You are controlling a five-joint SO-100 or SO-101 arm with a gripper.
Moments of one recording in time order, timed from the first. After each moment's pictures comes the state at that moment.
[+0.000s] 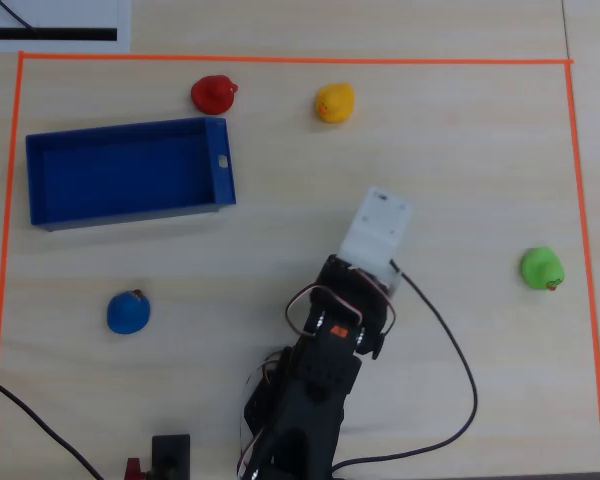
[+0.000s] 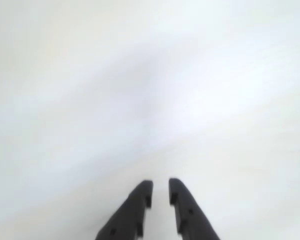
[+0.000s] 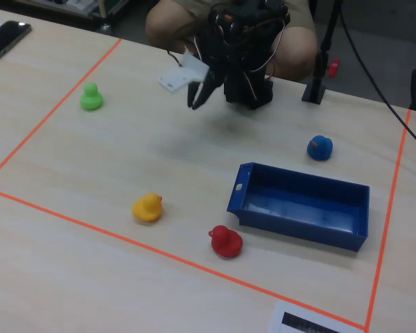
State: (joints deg) arm 30.3 158.2 144.8 65.8 -84.2
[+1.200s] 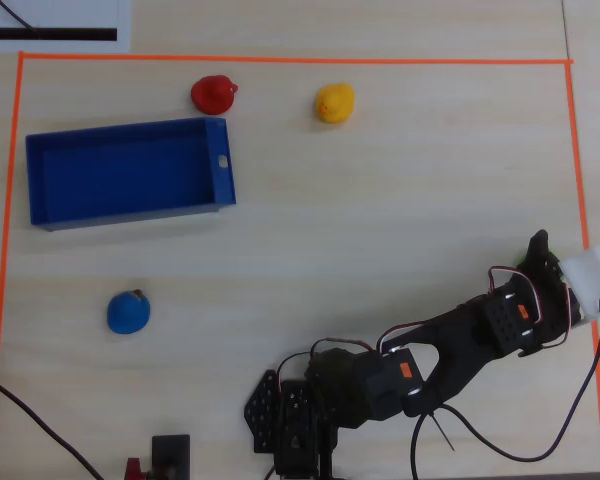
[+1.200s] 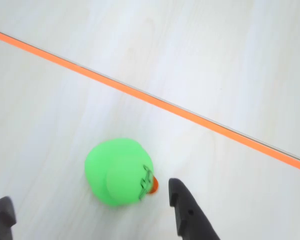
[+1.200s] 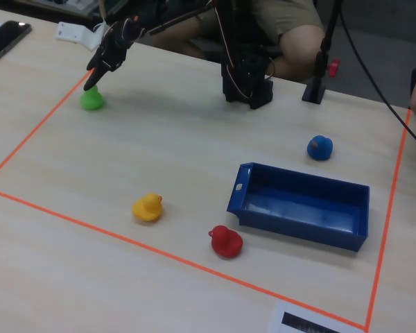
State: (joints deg) arm 72.1 82.6 103.7 14.5 -90.6
